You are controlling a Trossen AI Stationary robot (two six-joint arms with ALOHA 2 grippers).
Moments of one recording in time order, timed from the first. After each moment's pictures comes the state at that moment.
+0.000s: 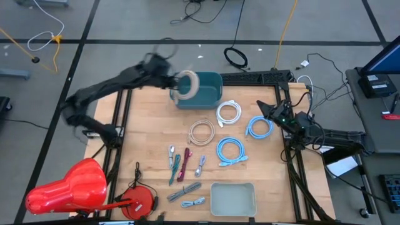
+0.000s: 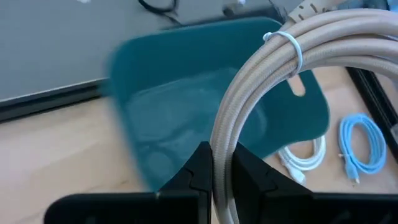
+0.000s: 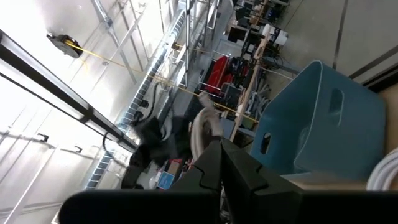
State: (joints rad) left arm 0.65 1.46 1.26 -0.59 0.04 -0.57; right arm -0.23 0.29 0.07 0.44 0.42 1.17
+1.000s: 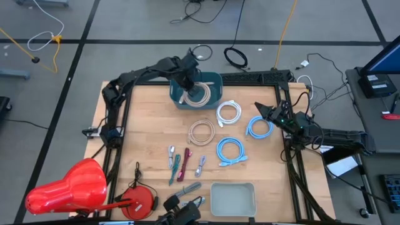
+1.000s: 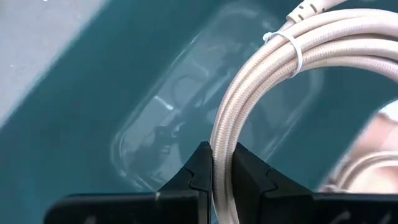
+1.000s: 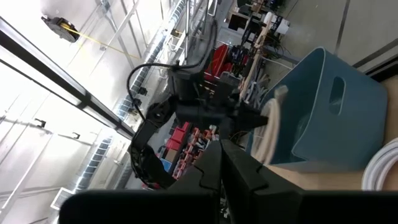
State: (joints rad) left arm 0.63 2.01 1.75 -0.89 0.03 -0.05; right arm -0.23 0.32 0.07 0.44 0.36 1.15
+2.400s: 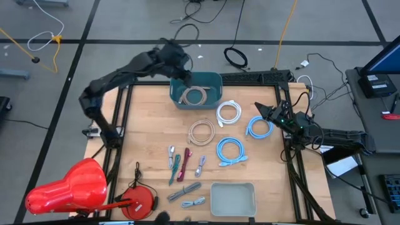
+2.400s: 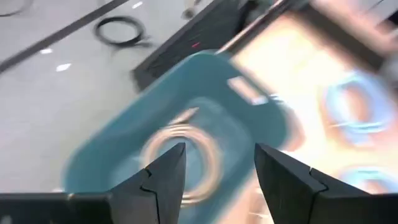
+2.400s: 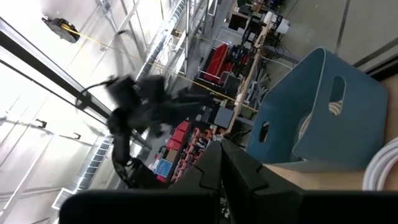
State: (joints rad) left arm 0.56 1.69 1.75 -0.84 0.04 -0.23; right arm -0.23 0.32 0.07 0.44 0.36 1.16
